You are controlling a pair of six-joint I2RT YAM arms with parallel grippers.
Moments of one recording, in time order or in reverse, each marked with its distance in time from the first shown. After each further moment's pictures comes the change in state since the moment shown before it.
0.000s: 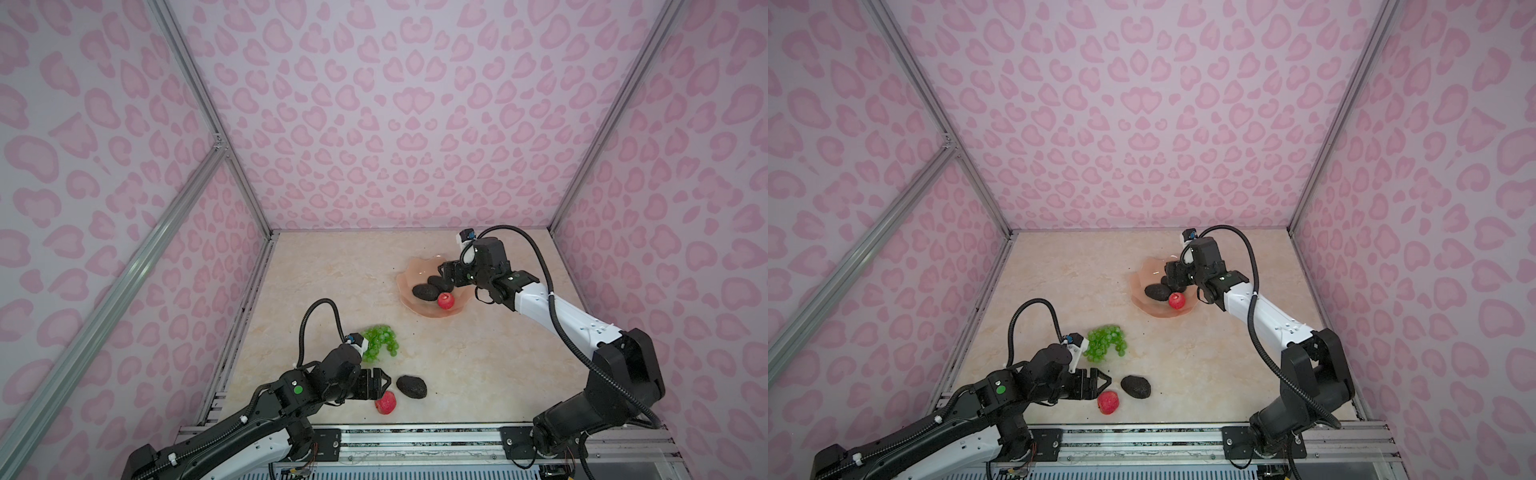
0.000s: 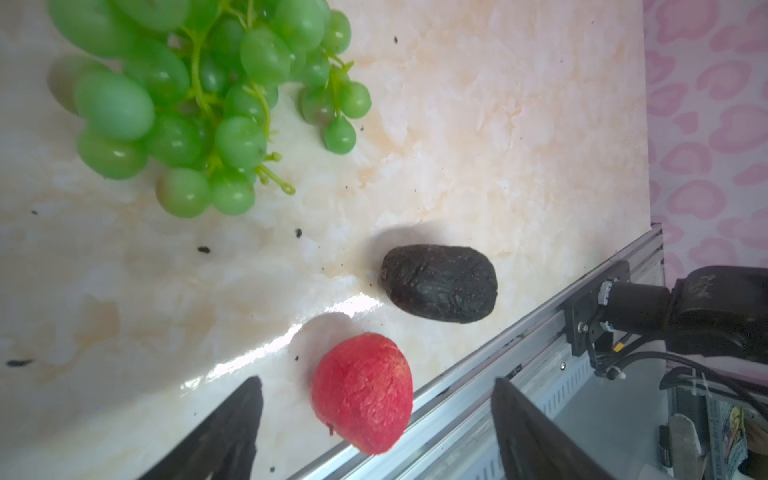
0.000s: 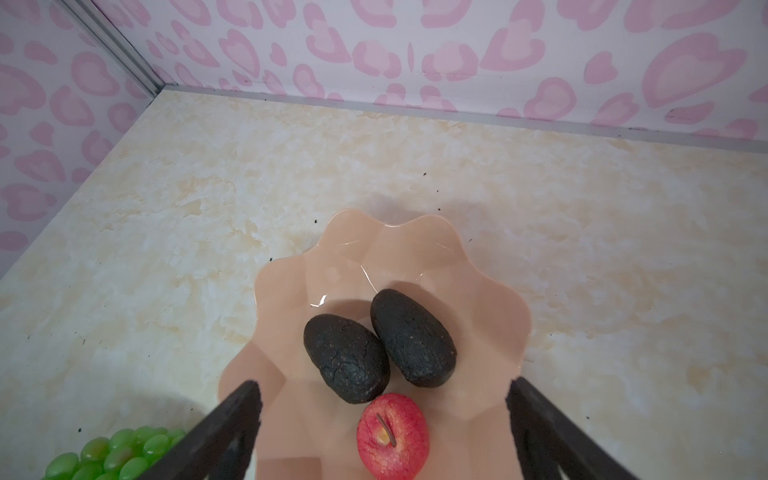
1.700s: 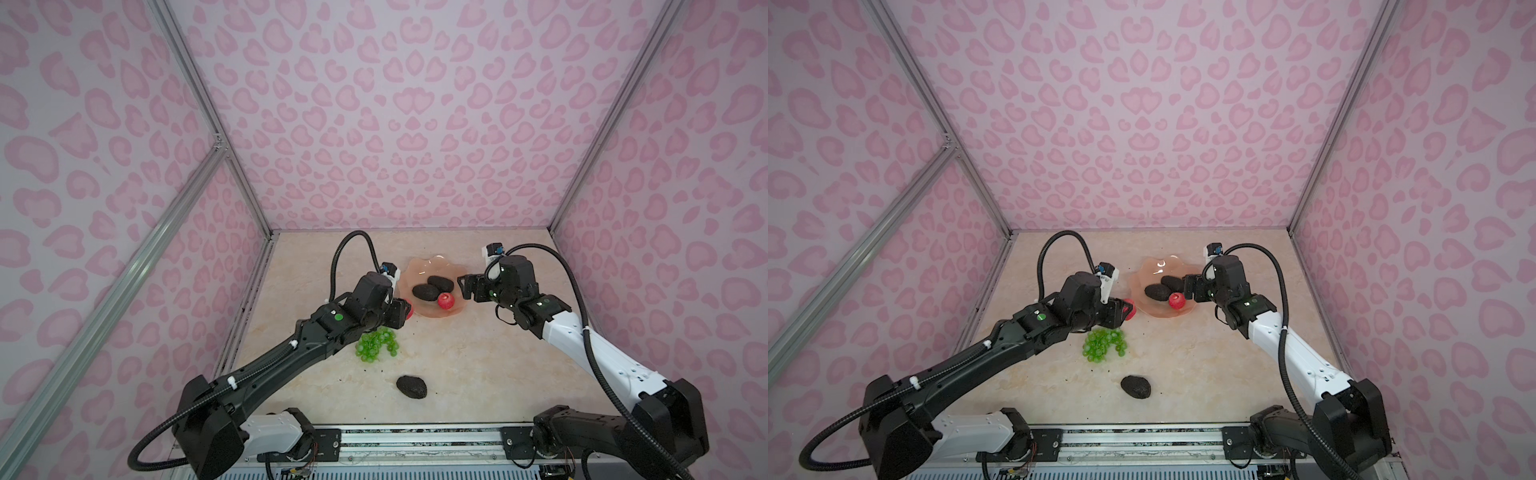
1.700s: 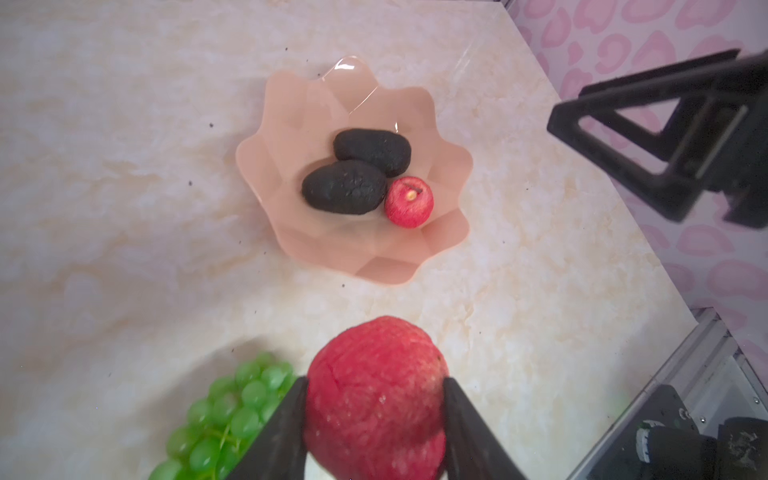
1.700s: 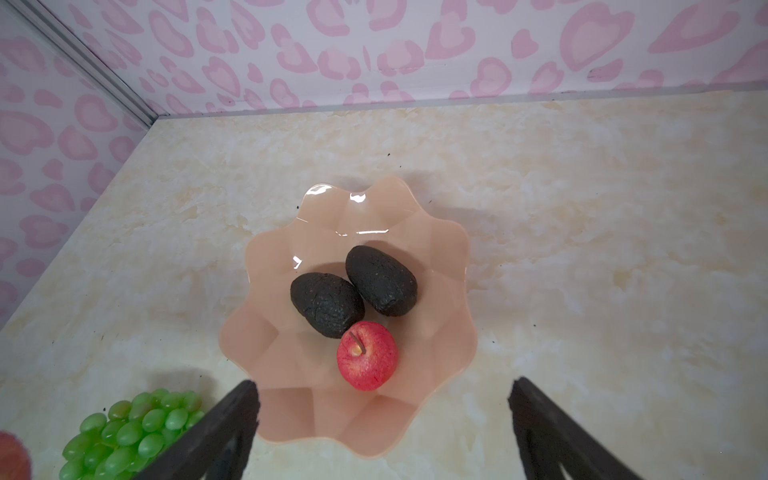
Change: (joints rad) left arm 0.181 0.614 0.631 0.173 -0.088 0.458; right arm -0.053 -0.301 -0.236 -0.026 0.022 0.076
